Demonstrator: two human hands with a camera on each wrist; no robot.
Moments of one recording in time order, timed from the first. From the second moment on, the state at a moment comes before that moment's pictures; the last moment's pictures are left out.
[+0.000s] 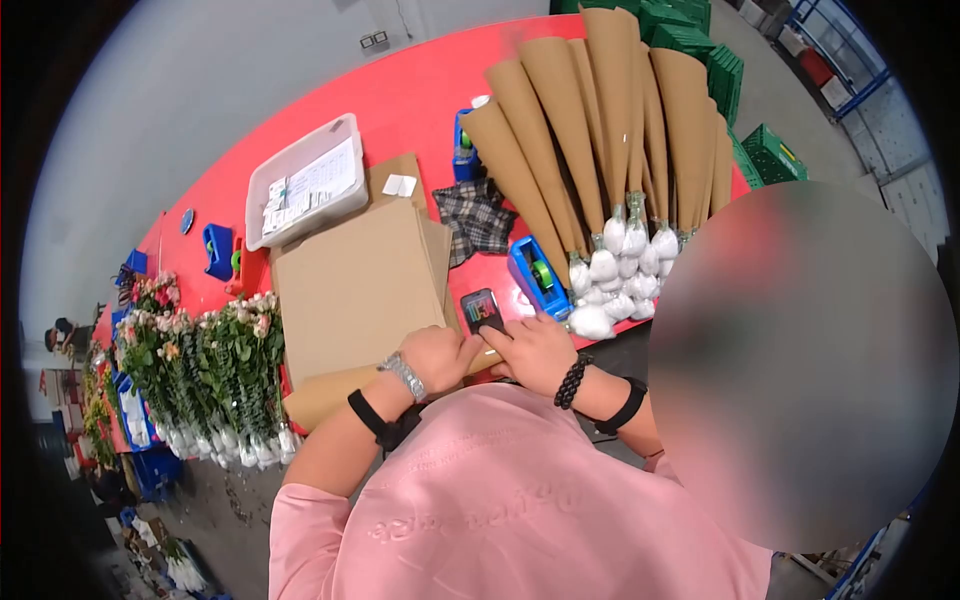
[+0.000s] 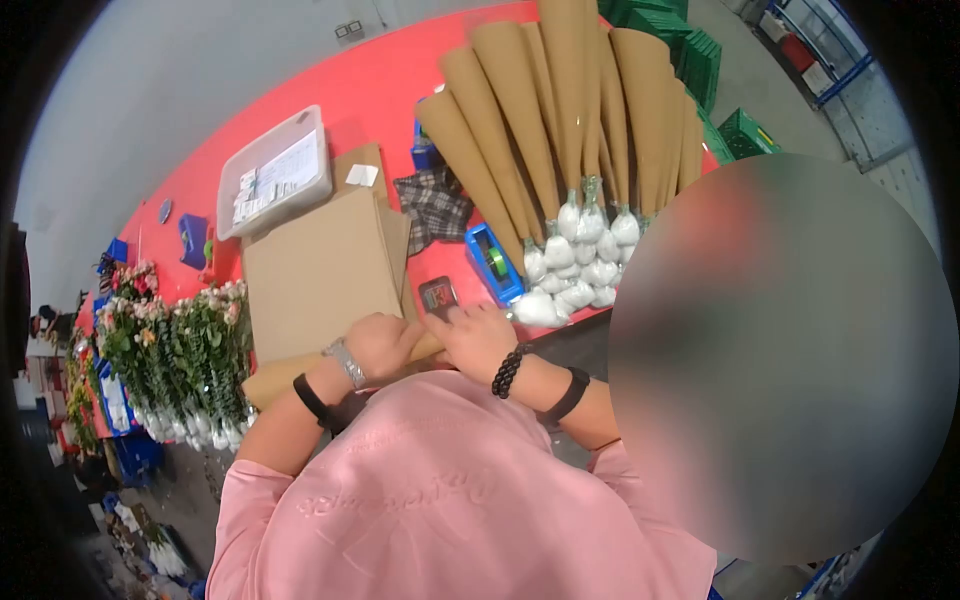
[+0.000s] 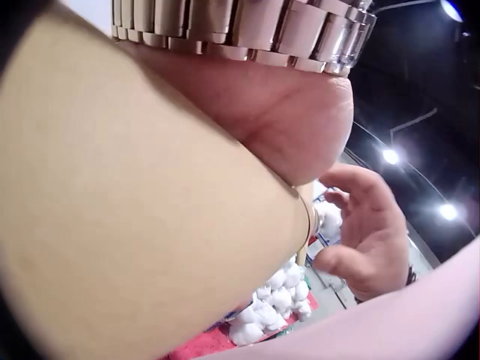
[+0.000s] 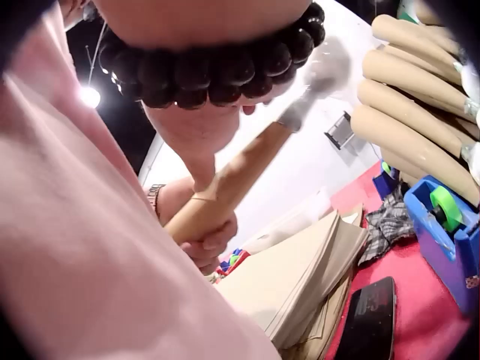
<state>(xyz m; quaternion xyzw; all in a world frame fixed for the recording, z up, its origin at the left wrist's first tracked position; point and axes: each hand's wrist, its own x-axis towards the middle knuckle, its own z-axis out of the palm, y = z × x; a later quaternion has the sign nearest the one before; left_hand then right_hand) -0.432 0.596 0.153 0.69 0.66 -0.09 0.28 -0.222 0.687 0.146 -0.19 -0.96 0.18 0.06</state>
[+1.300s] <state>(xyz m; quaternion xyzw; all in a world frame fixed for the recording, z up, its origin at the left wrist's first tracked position) -0.654 -0.072 0.301 -0.23 0.89 0.39 0.05 -0.110 1.087 0.146 -0.46 -0.86 -0.02 0.20</state>
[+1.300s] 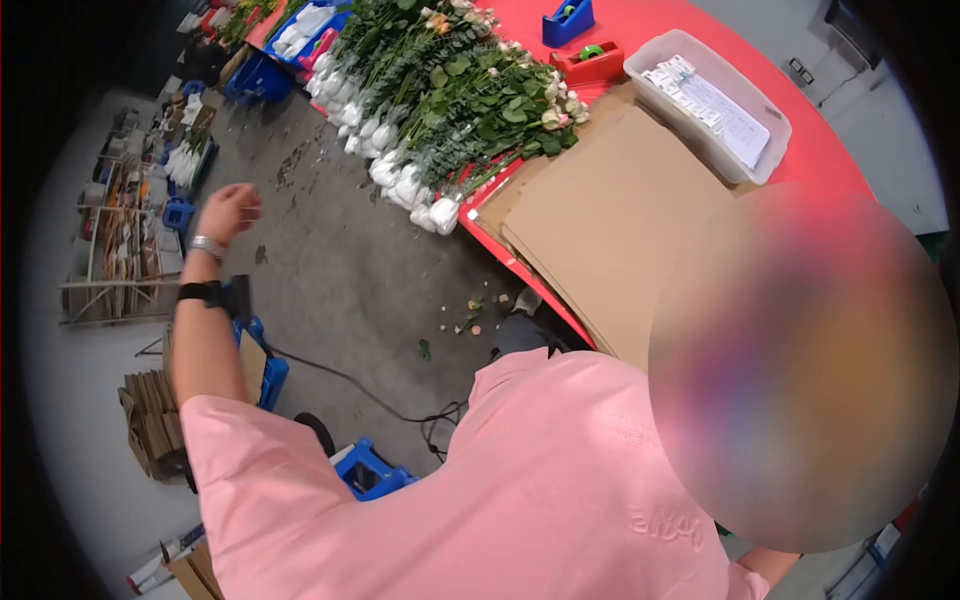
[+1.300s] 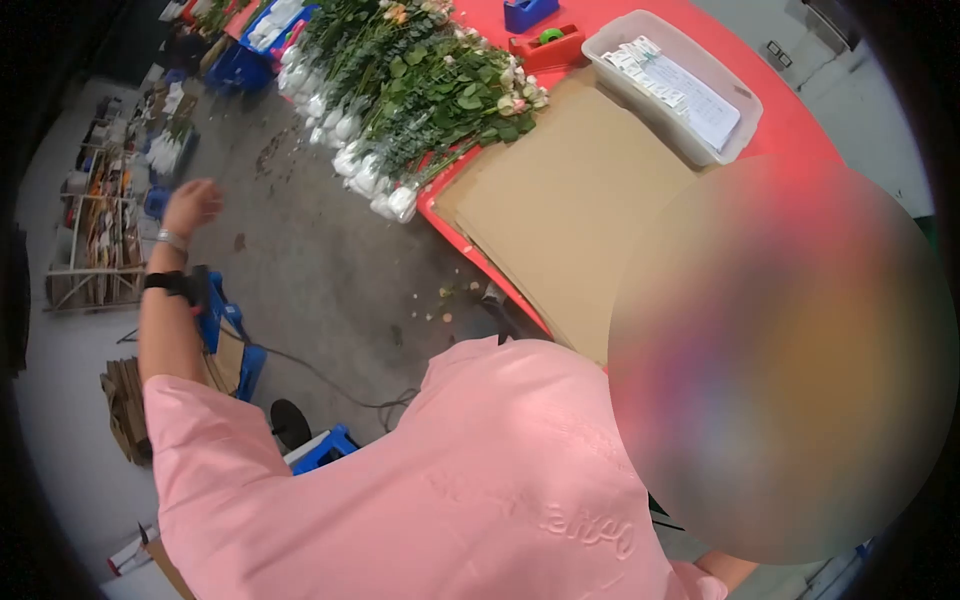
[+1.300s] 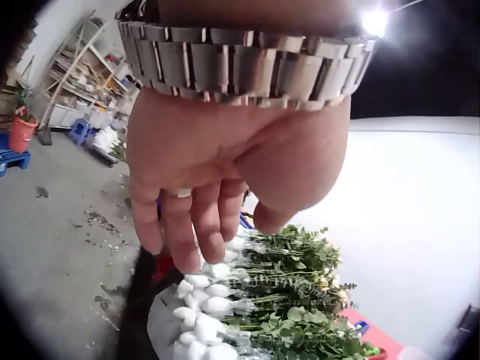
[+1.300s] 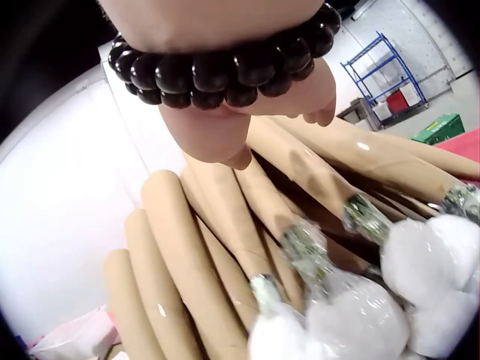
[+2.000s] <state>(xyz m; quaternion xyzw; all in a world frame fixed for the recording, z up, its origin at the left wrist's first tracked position) -0.897 0.138 0.045 0.05 0.98 0.06 0.16 -0.444 0.617 0.230 -0.26 -0.87 0.41 0.02</state>
